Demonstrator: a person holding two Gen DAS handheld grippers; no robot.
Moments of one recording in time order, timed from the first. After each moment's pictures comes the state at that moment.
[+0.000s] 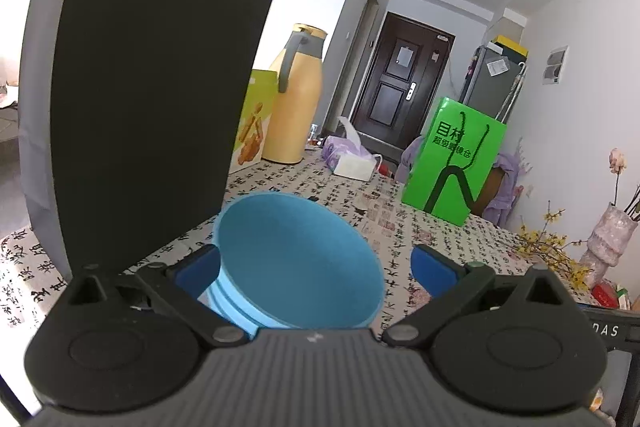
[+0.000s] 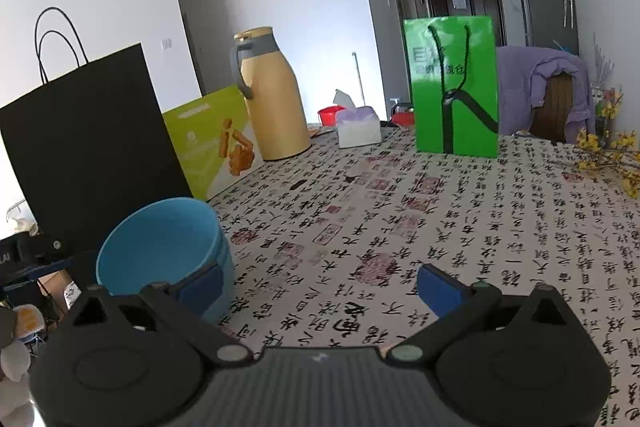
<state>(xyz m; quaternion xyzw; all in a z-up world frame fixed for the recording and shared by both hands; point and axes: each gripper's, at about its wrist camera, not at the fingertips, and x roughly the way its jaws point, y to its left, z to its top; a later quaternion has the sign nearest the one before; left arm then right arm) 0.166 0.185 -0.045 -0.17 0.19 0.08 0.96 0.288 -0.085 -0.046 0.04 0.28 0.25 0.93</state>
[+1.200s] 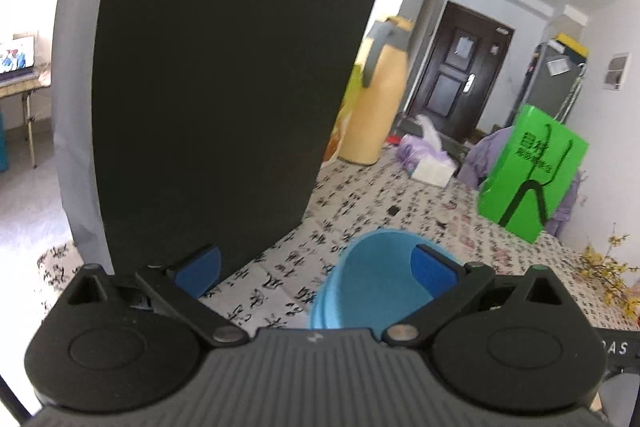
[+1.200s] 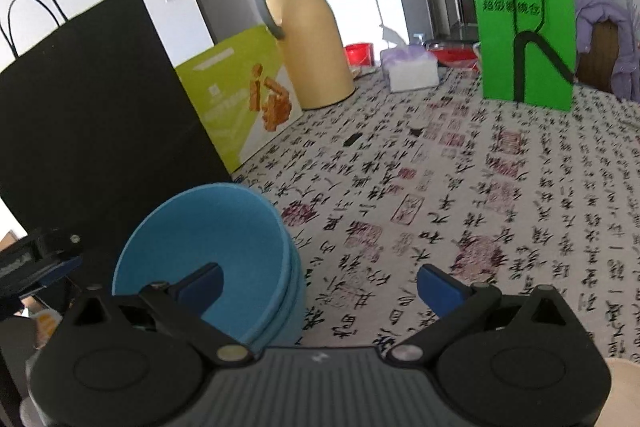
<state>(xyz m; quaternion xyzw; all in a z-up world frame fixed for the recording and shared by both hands) 0.210 0.259 -0.051 -0.19 0.23 0.16 0.94 0.349 0.018 -0.056 0.05 0.38 0.28 0.88</state>
